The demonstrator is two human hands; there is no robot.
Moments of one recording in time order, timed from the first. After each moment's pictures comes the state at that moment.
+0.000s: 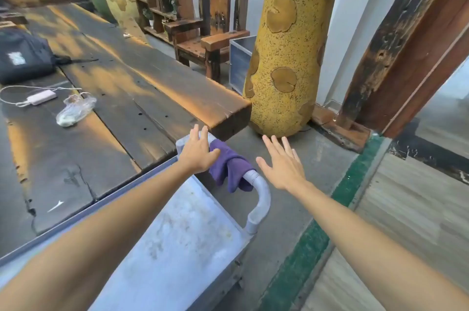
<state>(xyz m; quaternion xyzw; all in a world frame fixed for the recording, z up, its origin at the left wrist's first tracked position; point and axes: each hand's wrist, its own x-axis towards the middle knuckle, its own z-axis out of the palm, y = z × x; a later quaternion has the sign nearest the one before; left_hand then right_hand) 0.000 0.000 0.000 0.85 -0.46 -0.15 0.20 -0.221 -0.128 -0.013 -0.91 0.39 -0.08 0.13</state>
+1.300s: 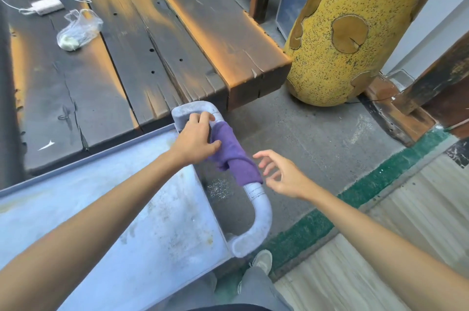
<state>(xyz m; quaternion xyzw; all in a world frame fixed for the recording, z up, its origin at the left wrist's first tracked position) 0.043 -0.063 -0.068 0.88 -0.39 -0.17 0.22 -0.173 -0.246 -0.112 -0.85 0.16 0.08 0.50</state>
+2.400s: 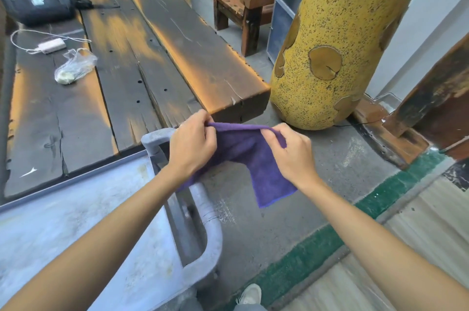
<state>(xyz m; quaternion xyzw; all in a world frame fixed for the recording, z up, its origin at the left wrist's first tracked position) -0.024 -0.159 -0.006 0.87 -0.34 0.08 0.35 -0.181 -0.331 -0.015 -0.87 0.25 -0.29 0.30</state>
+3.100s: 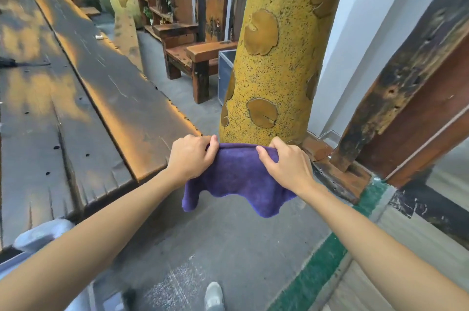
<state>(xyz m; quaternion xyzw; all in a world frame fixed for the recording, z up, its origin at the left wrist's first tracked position) -0.004 -0.424 0.018 0.83 -0.48 0.15 0.24 -0.202 -0.583 0.023 -0.91 0.29 -0.27 0.11</state>
